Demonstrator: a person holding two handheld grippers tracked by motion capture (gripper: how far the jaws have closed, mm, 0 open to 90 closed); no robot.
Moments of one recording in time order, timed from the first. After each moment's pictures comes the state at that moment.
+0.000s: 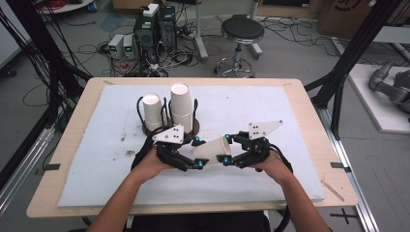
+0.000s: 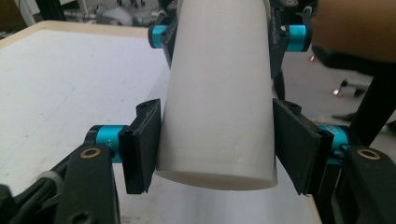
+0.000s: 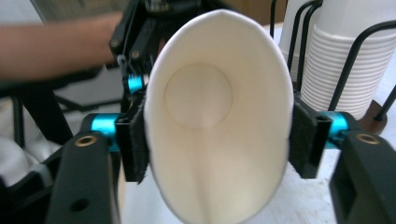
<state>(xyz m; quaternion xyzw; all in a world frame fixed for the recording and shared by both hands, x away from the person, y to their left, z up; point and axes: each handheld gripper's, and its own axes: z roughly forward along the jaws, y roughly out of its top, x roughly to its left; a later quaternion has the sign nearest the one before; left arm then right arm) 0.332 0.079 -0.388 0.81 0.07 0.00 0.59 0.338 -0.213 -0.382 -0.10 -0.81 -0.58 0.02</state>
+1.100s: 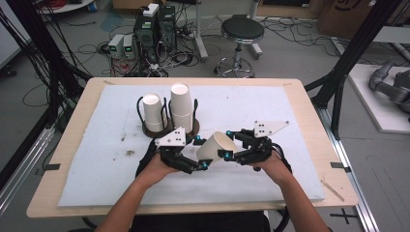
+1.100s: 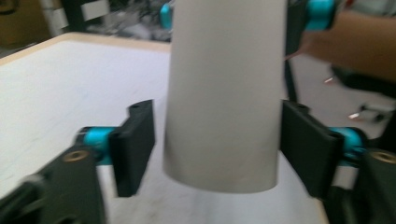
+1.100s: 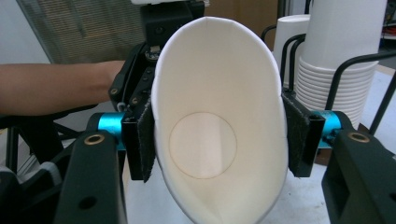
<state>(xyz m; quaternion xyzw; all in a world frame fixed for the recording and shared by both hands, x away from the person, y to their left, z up) 0.325 0.068 -0.396 0.80 0.10 0.05 0.59 0.337 -0.218 -0.378 -0.11 -0.77 -0.62 0.01</state>
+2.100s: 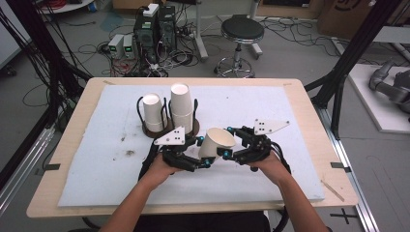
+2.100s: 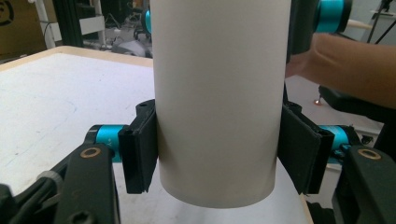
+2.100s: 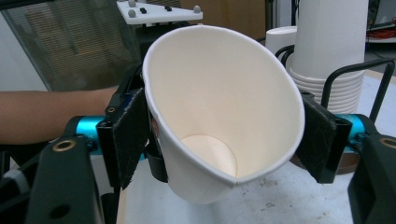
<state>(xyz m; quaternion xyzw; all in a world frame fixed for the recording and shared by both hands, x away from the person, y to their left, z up) 0.329 0.066 -0.403 0.76 0.10 0.01 0.64 0.334 -0.213 -0.375 -0.14 -0.75 -0.64 0.01</state>
